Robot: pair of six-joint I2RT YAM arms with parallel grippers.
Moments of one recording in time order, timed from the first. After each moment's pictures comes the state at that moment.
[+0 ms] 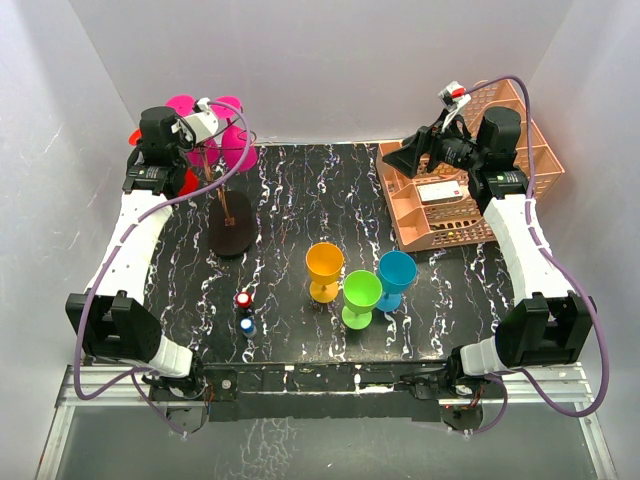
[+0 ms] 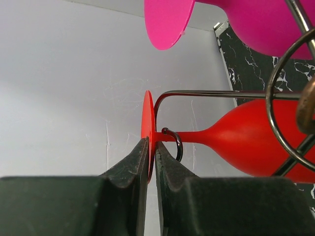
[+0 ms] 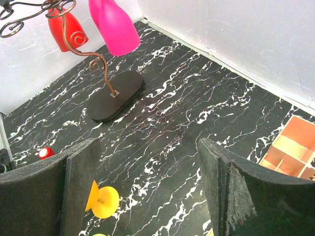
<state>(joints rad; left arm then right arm) -0.09 1.48 1.50 -0.36 -0.45 1.08 0.02 1.42 1.39 -0.13 -0.89 0.10</state>
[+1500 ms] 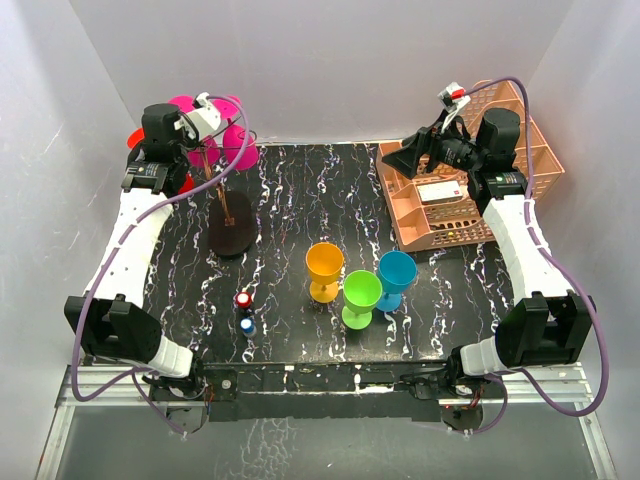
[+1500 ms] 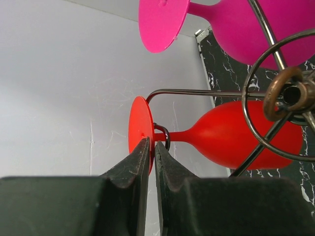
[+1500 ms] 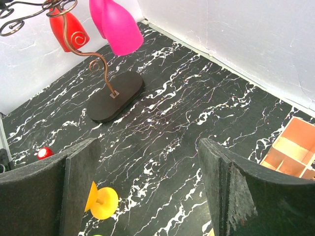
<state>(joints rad) -0.12 1.48 1.56 -0.47 -0.45 0.96 0.02 1.42 1.38 -0.11 -0.89 0.11</state>
